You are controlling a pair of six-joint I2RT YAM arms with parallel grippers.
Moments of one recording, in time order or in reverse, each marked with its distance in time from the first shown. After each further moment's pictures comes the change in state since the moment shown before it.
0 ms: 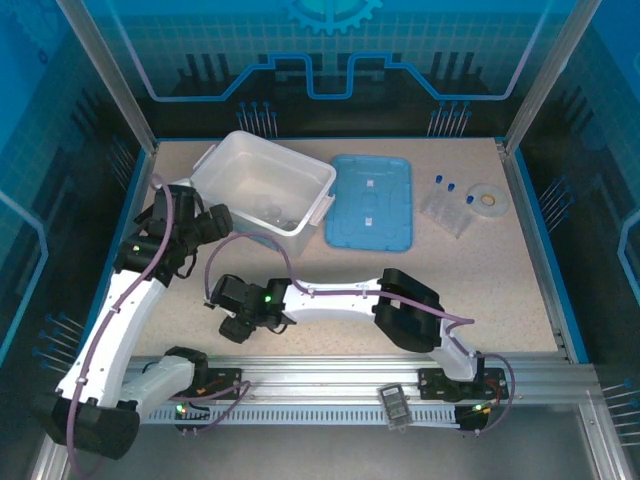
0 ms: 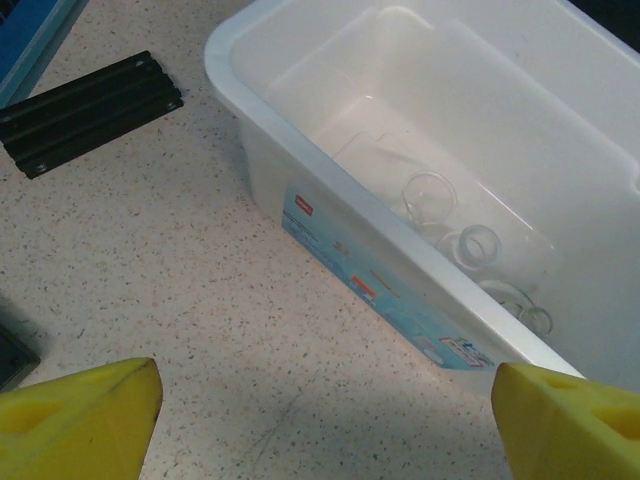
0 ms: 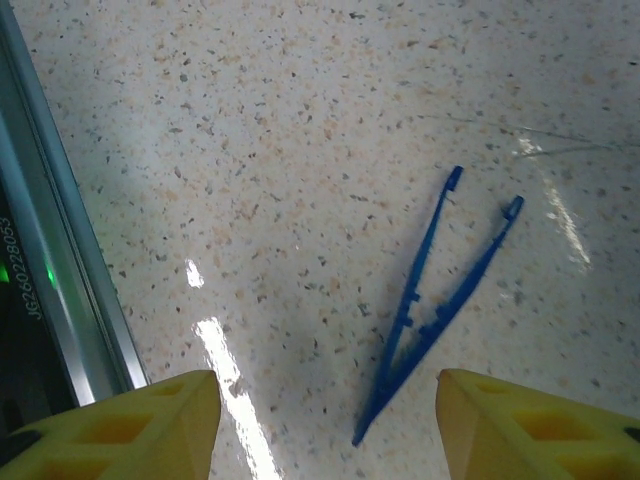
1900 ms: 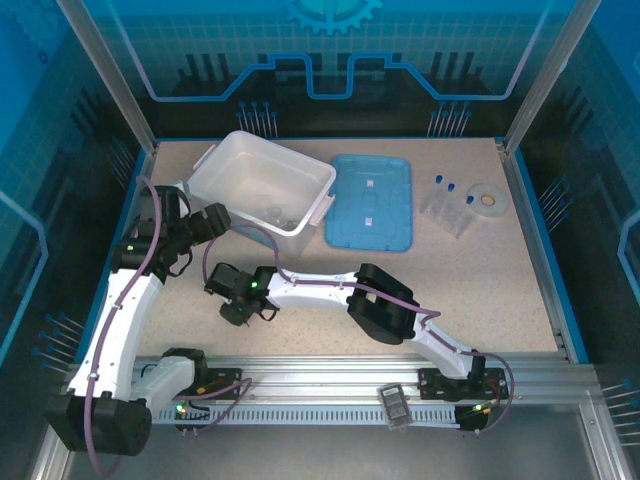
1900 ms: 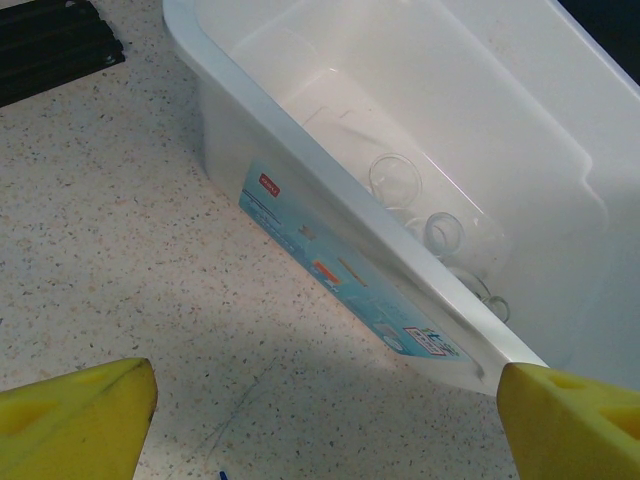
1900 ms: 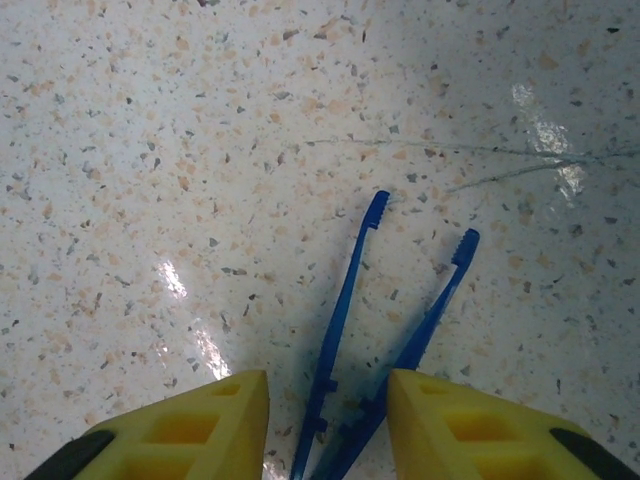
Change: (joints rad) left arm 0.127 0.009 -0.054 0.061 0.232 0.005; right arm -0.065 0.184 0.203 -0.100 0.002 0.043
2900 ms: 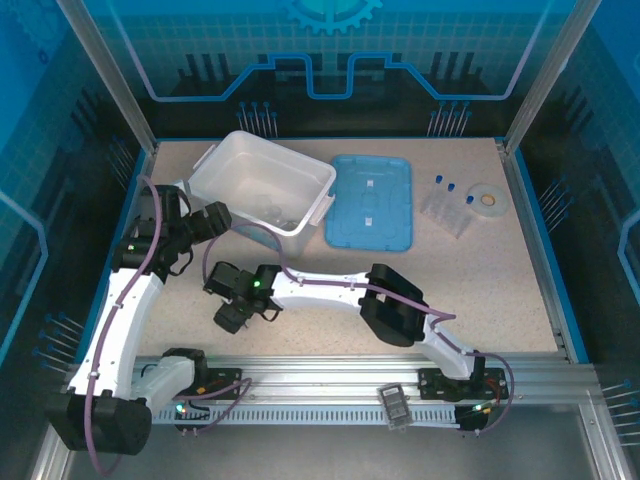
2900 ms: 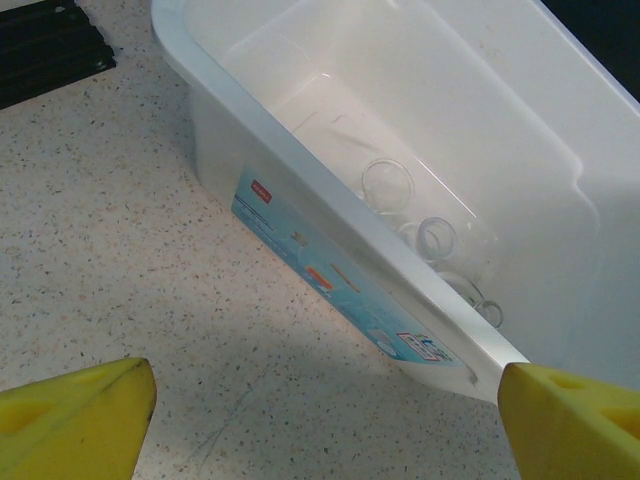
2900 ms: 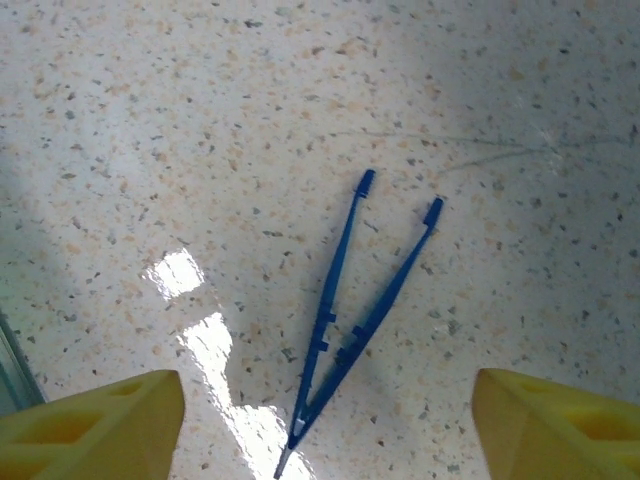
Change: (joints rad) left arm 0.000 0.004 -0.005 0.021 0.009 0.000; right arm 0.022 -0.072 -0.005 -0.055 0.017 0.009
